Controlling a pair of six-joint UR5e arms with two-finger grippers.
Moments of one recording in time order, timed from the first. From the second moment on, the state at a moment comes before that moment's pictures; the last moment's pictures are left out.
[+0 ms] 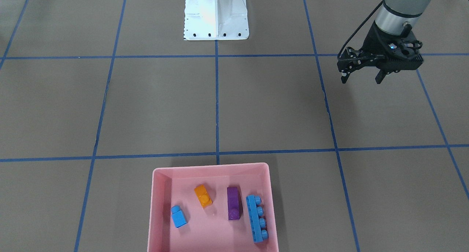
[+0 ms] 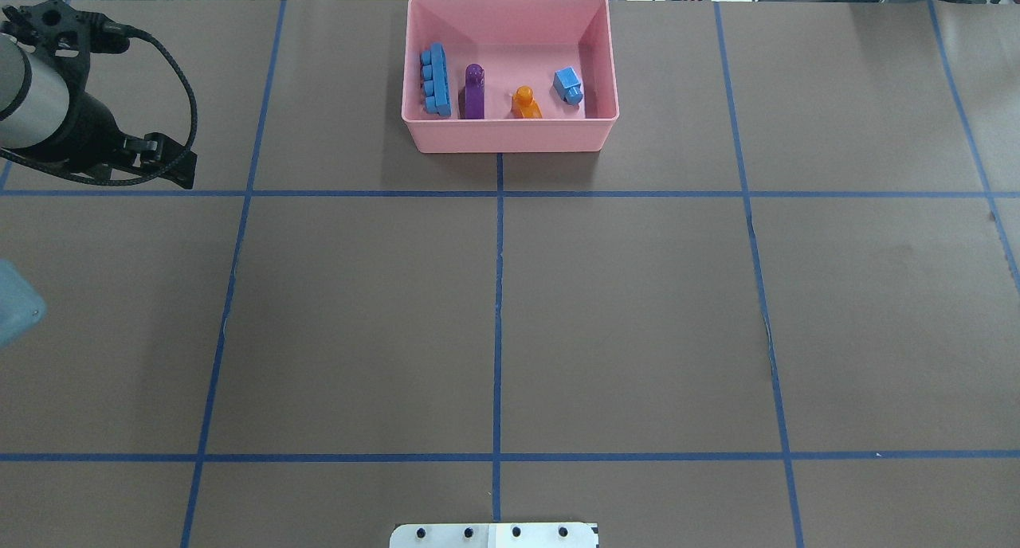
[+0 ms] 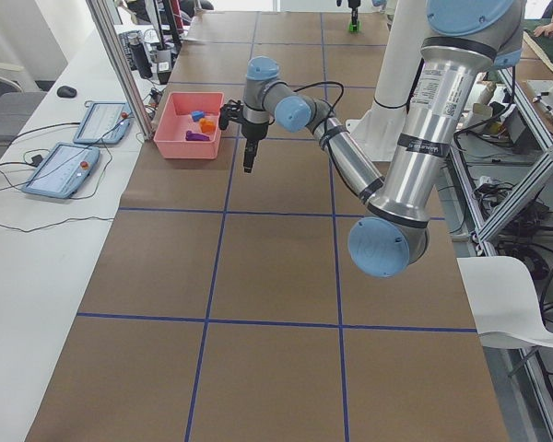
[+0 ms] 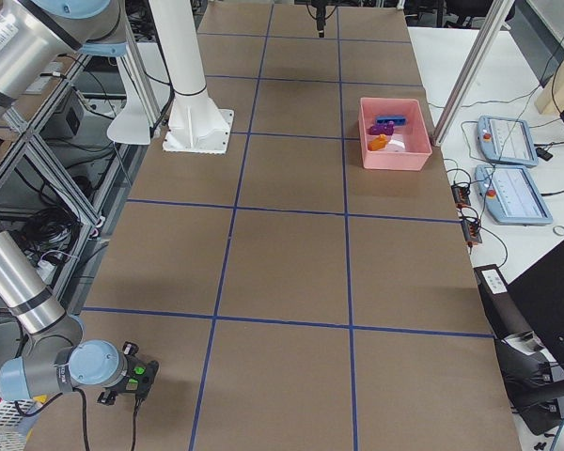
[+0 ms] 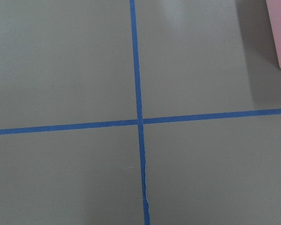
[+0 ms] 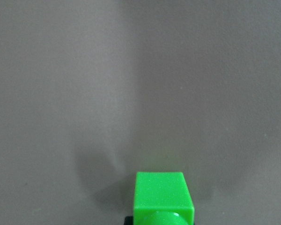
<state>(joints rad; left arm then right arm) -0.94 -1.85 -2.11 -1.41 -2.02 -0.79 1.26 -2.26 1.18 -0.38 2.47 0.48</state>
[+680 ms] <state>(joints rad) -0.94 -1.84 -2.11 -1.41 -2.03 -0.79 1.24 -1.92 1.45 -0.65 2.55 0.77</state>
